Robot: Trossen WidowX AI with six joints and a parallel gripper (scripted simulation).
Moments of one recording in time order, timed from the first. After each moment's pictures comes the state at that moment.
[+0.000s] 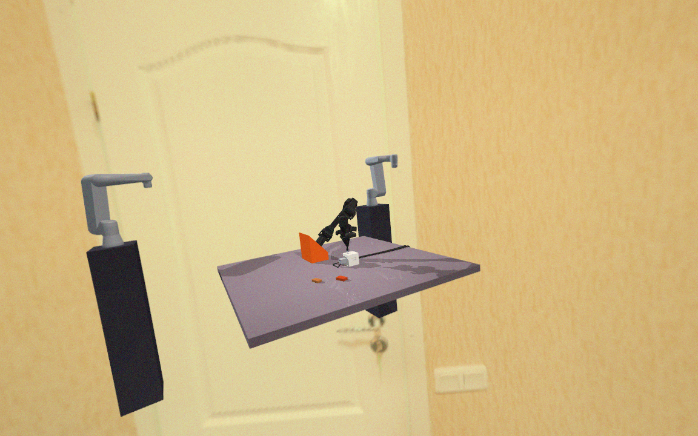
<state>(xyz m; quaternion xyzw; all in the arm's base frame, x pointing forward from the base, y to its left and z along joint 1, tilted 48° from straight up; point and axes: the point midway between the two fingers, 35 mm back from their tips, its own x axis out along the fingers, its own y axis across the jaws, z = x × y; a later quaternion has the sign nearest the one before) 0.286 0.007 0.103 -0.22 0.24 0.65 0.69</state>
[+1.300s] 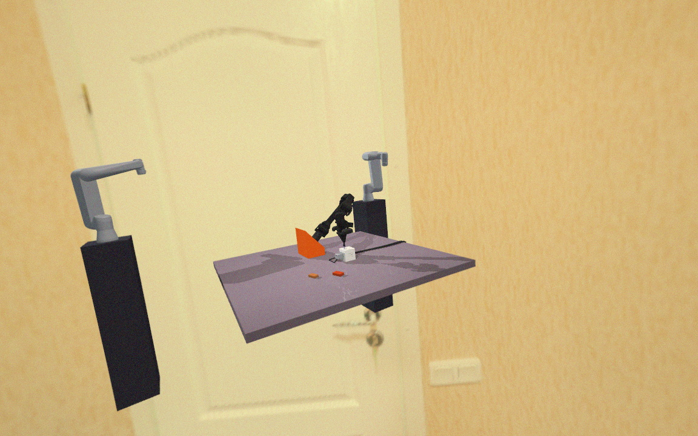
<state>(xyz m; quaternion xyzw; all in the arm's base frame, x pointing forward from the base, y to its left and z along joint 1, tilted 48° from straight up) 0.287 0.012 0.101 -0.22 0.23 0.65 0.69</state>
